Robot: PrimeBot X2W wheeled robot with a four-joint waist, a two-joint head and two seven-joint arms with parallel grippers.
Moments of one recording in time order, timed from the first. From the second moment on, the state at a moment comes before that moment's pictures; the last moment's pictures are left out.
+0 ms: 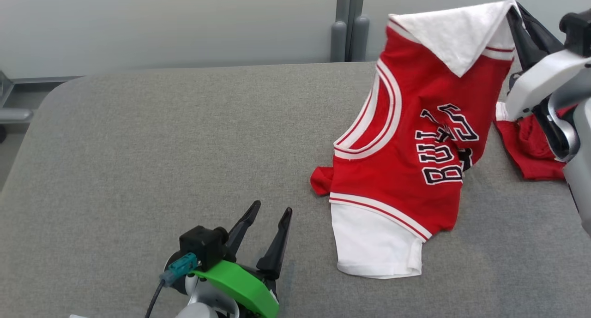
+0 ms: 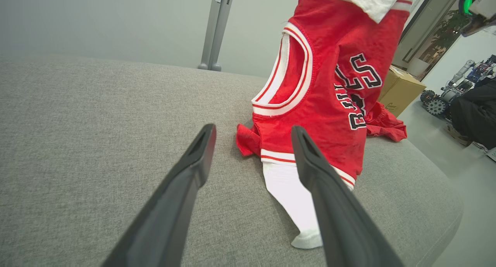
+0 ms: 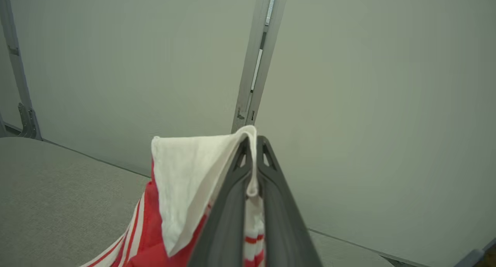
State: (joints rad) left arm -0.12 0.08 -0.59 0.13 -0.60 0.02 -0.18; right arm -0.67 -0.38 0.30 0.47 0.23 0.11 -0.07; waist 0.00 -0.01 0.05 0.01
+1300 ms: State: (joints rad) left arm -0.11 0.09 -0.58 0.12 -0.60 0.03 -0.19; right arm -0.45 -0.20 0.59 0.64 0.21 0.12 -0.19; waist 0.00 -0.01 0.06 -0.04
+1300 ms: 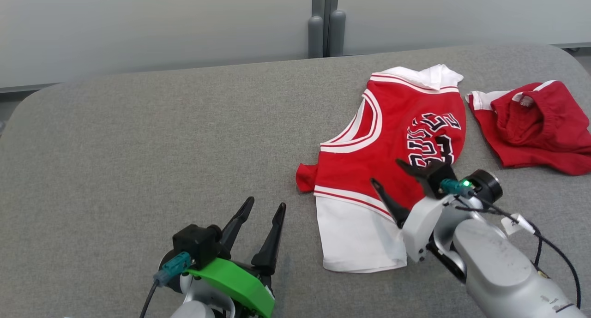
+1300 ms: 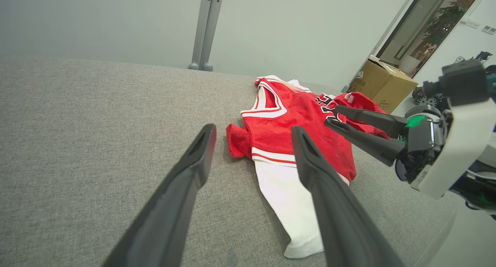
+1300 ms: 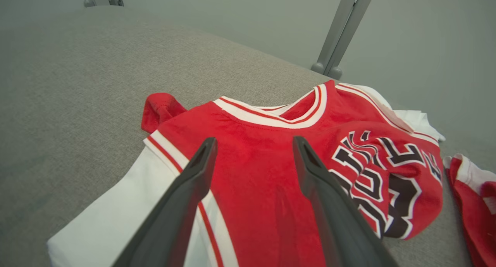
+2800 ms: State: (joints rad) left arm -0.11 0.09 -0.58 0.11 -0.60 0.04 -0.19; right arm -0.36 -0.22 0.93 0.67 0.25 0.12 -0.20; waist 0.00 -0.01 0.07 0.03
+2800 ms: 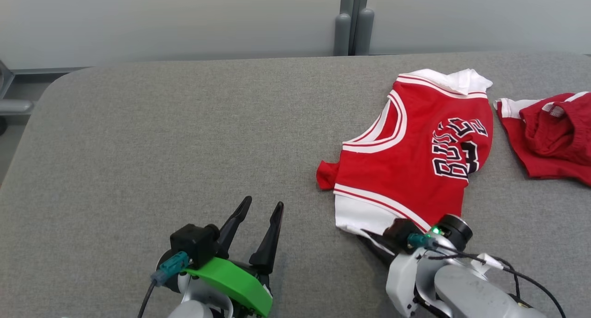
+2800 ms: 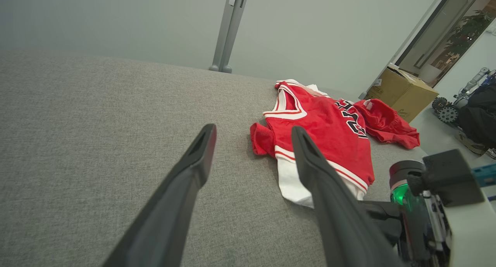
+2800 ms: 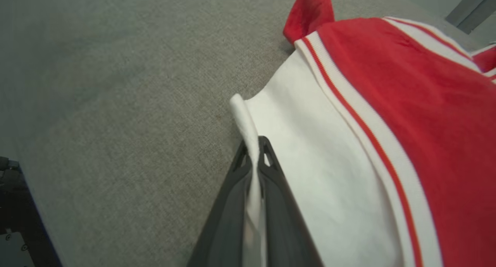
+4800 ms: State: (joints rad) left arm -0.34 0.13 -0.86 0.51 -0.28 -0.03 -0.15; right arm -0.13 -0.12 -0.08 0.25 0.61 0.02 -0.25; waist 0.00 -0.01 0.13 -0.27
